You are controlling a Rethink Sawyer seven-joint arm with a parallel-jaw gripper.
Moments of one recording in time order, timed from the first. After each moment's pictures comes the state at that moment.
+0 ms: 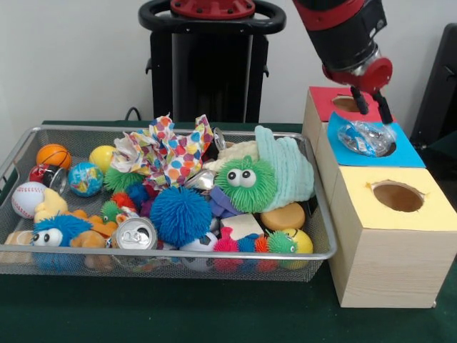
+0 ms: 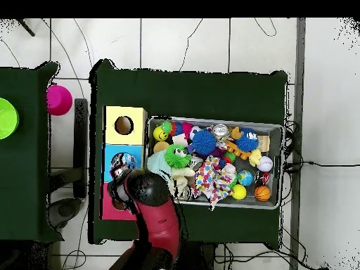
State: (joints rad) arm 0.32 -0.59 -0.33 2.05 1.44 0.80 1.58
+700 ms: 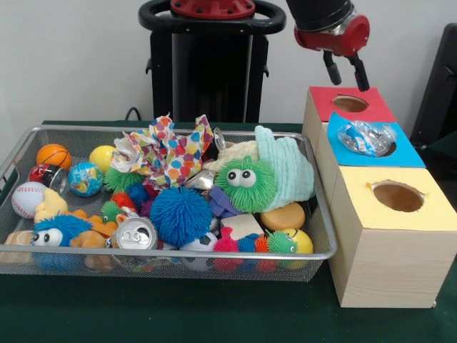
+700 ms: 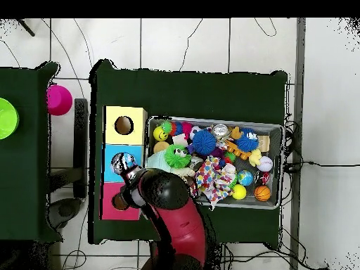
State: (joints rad) arm 0.21 -0.69 -0.37 2.03 1.18 0.81 1.59
